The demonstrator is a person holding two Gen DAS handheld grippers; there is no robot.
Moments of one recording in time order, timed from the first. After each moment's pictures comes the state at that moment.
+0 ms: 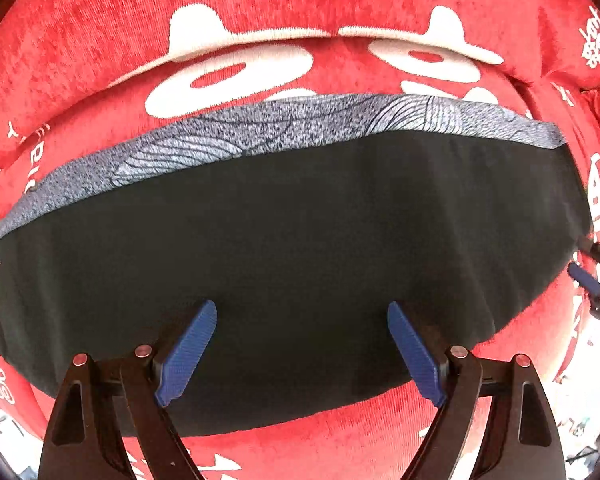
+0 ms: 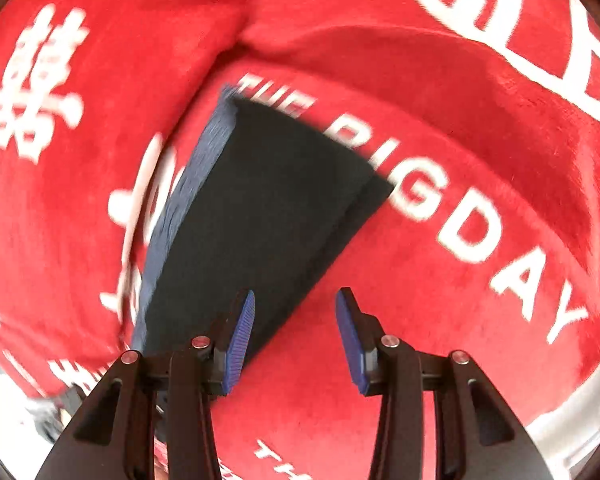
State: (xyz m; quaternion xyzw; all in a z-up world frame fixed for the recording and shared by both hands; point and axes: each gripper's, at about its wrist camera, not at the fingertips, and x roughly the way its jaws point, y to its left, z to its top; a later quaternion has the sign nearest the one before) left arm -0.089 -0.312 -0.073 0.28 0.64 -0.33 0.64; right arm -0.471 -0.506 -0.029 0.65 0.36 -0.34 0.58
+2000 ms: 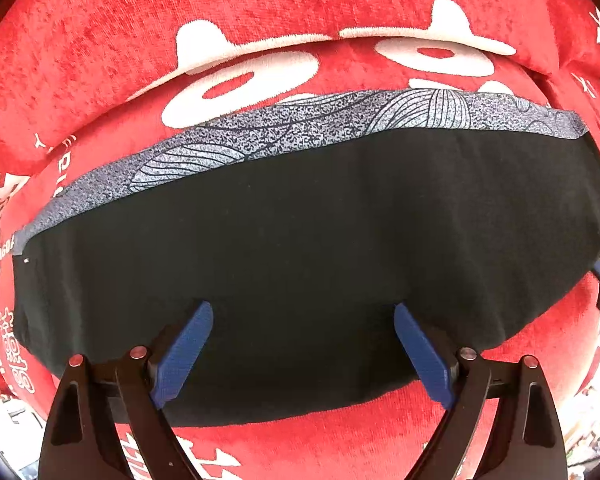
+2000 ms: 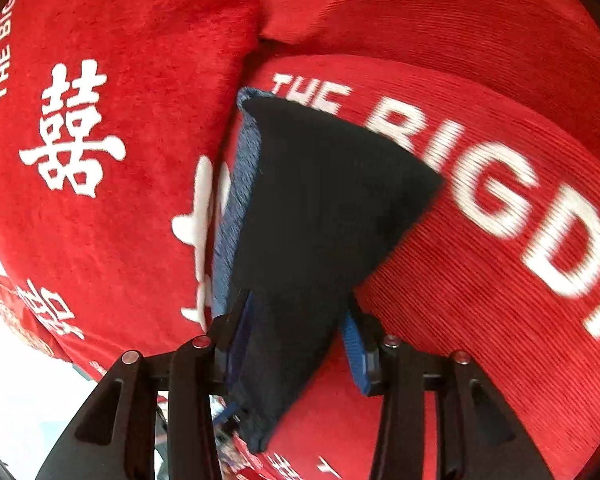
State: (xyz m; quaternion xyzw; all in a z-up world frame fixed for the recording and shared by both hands) left arm -0.120 -0.322 -0.060 0.32 0.61 -0.29 0.67; right arm -0.479 -0.511 -0.061 0.73 0.24 -0.22 0.60
